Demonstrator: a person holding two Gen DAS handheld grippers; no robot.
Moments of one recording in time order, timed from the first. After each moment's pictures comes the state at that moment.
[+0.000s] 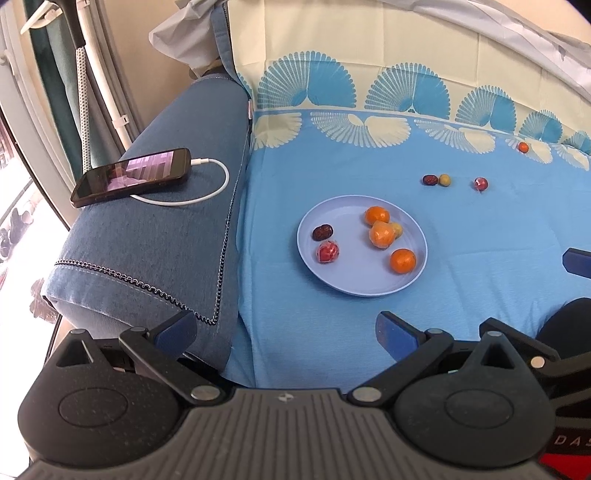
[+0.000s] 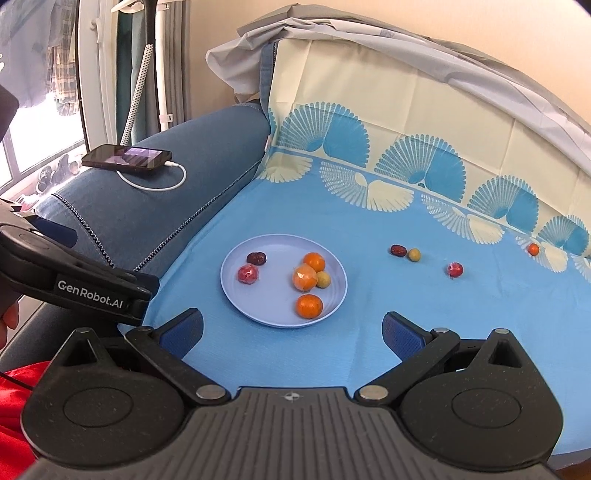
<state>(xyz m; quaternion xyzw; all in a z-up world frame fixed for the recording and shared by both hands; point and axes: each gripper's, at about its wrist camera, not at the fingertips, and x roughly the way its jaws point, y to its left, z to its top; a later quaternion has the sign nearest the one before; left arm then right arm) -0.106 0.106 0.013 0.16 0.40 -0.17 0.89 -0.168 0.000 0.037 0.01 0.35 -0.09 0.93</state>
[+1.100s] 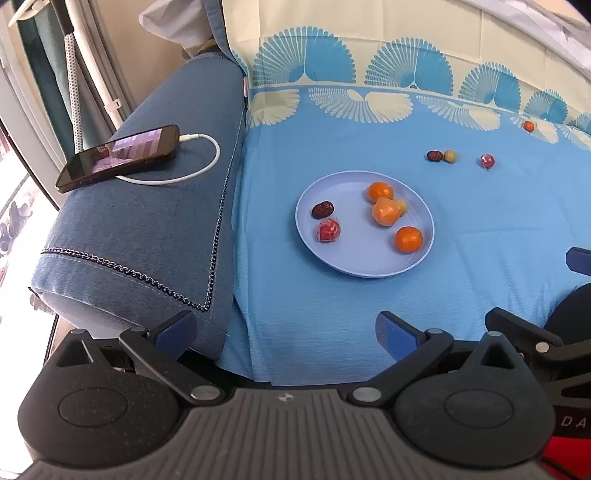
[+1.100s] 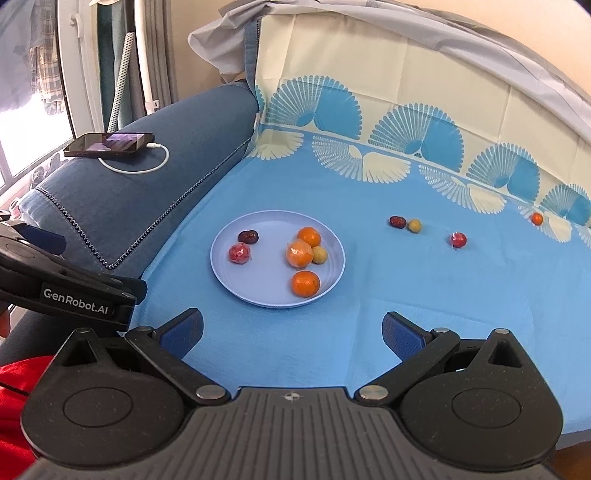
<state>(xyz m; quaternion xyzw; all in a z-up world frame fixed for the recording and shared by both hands) -0.093 0.098 -0.009 0.17 0.43 -0.16 0.87 -0.158 -0.015 0.014 0.04 0.38 -0.10 0.92</state>
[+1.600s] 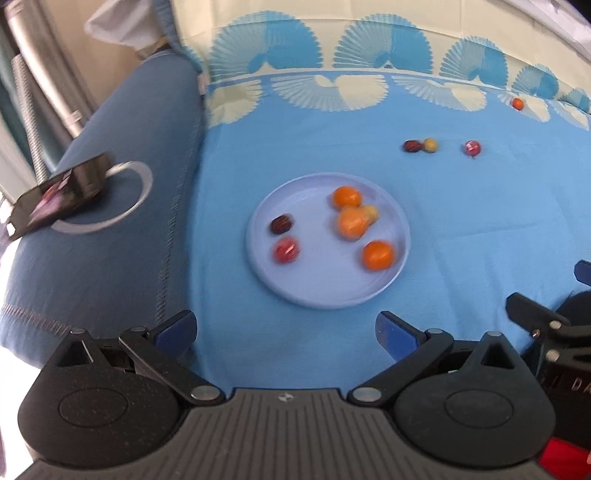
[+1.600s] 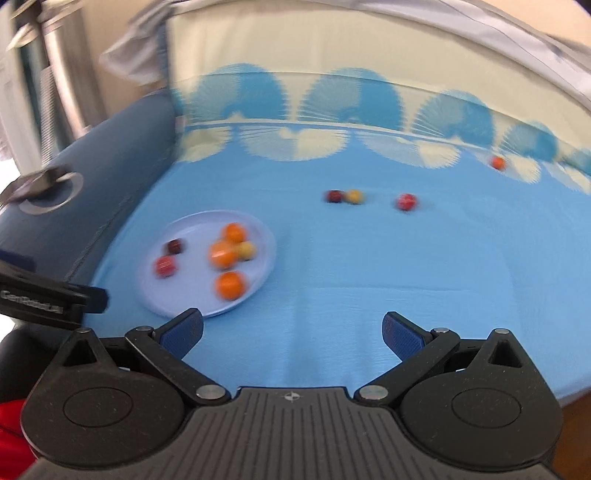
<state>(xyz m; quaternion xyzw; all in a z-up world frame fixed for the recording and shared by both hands) -0.055 0.019 -0.016 0.21 0.46 -0.19 0.84 -0.153 -0.104 -0.016 0.12 0.38 -0.18 0.90</state>
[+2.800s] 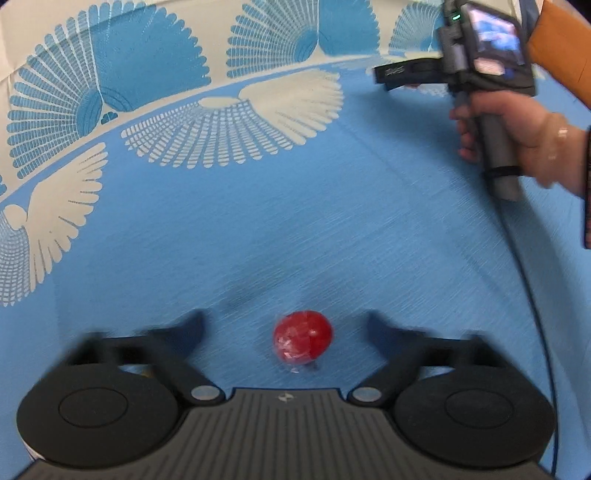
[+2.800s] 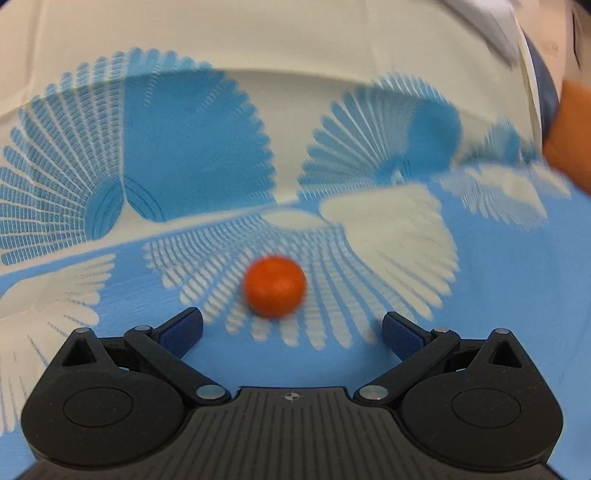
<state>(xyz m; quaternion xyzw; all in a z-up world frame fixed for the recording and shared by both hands) 0.088 -0.398 -0.179 0.27 0.42 -0.40 0.77 0.067 -0.686 -0.205 0.13 0.29 -0.44 0.84</state>
